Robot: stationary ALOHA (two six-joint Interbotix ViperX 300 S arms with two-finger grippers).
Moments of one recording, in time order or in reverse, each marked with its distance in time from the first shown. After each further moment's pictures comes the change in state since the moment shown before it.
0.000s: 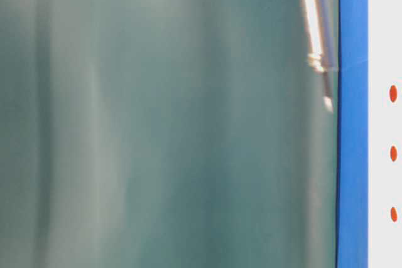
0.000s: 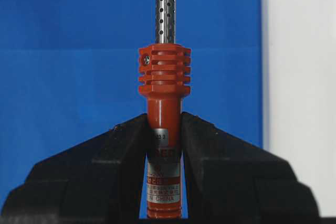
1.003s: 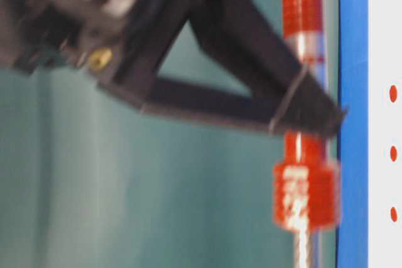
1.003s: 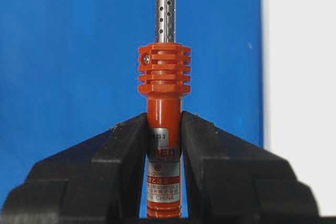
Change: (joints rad) left arm -0.011 -0.002 0.002 -0.002 0.000 0.000; right arm -0.167 0.321 -0.348 -0.043 -0.146 -0.155
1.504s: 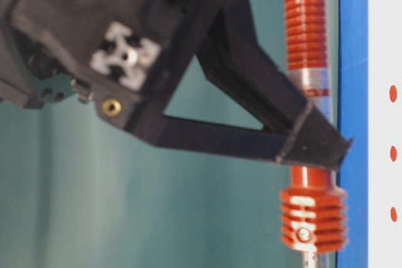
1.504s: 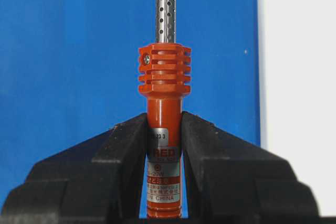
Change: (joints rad) left arm 0.000 0.002 0.000 0.000 0.006 0.000; right arm -0.017 0.025 -0.014 0.005 0.005 0.000
